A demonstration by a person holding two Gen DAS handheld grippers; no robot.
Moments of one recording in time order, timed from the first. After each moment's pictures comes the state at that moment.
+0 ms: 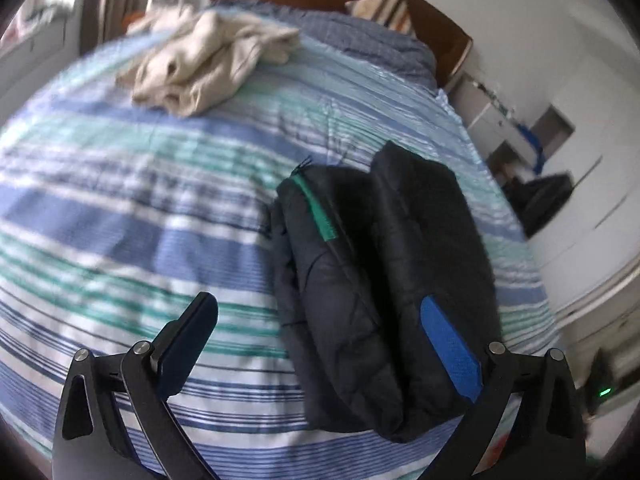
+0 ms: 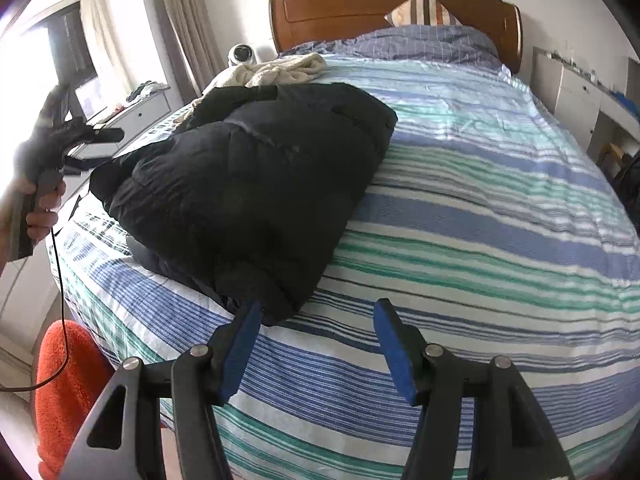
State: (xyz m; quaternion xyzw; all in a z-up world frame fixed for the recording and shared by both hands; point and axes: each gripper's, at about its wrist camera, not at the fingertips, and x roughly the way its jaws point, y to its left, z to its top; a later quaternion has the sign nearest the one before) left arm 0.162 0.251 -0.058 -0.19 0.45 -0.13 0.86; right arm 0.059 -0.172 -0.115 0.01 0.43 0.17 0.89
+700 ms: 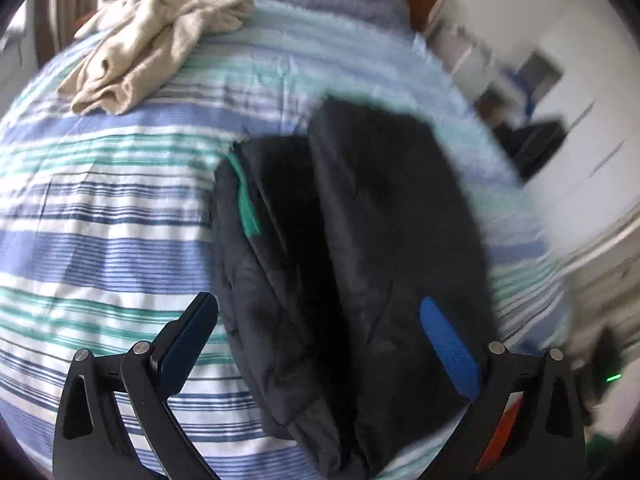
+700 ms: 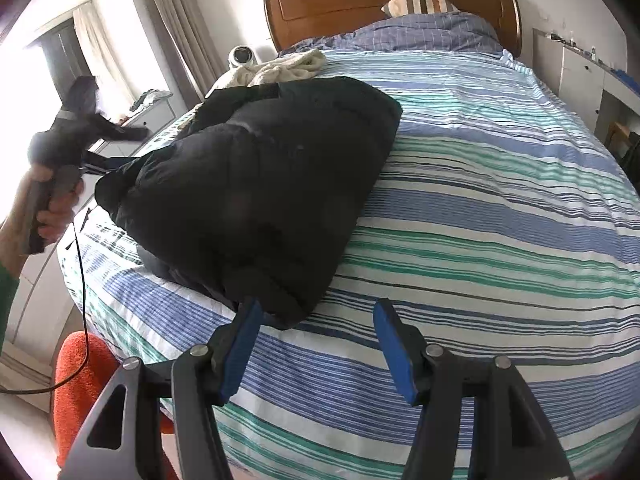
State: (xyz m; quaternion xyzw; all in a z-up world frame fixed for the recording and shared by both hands) left arm 0.187 0.162 -0.061 -0.08 0.52 -0.16 0.84; right arm 0.061 -0.169 -0.112 0.03 0.43 0.19 0.88
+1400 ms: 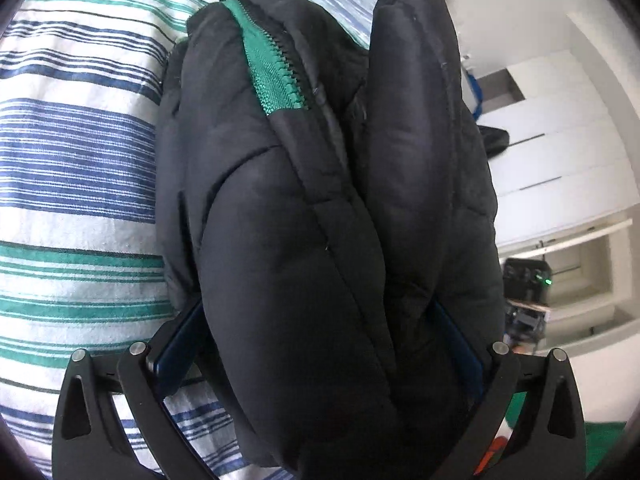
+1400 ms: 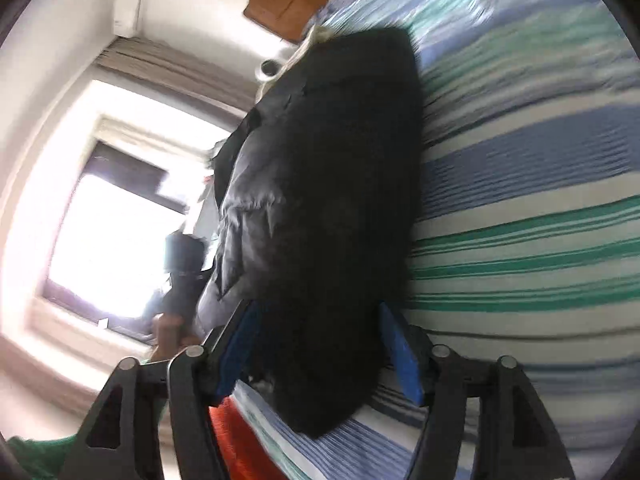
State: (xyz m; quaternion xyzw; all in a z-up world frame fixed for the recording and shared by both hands) left arm 0.196 0.217 -0.170 -0.27 0.56 -0.30 0.73; right arm 0.177 -0.201 -0.196 0.33 0.48 0.34 0.74
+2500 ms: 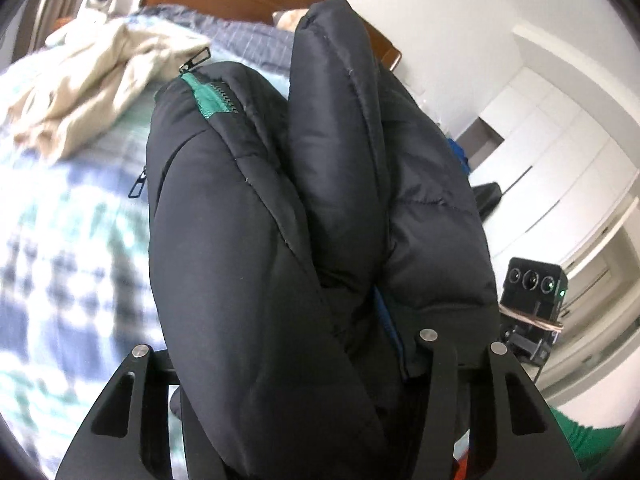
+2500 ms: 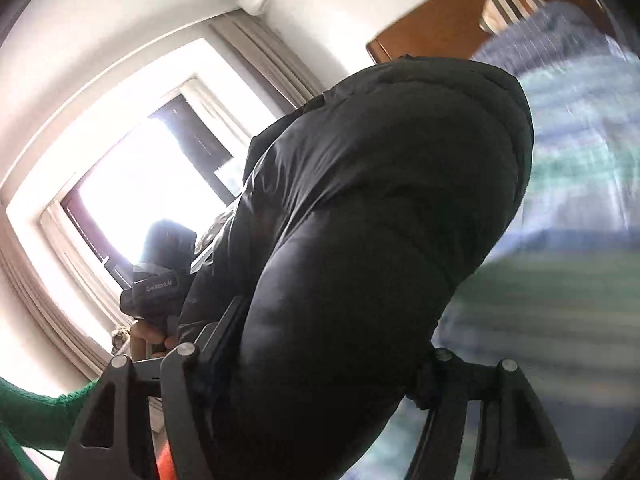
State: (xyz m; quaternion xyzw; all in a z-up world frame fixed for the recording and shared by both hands) left arm 0.218 0.192 -0.040 -0.22 0.38 -0.26 0.86; right arm 0.268 -0.154 -0.069 0.19 0.31 0.45 0.82
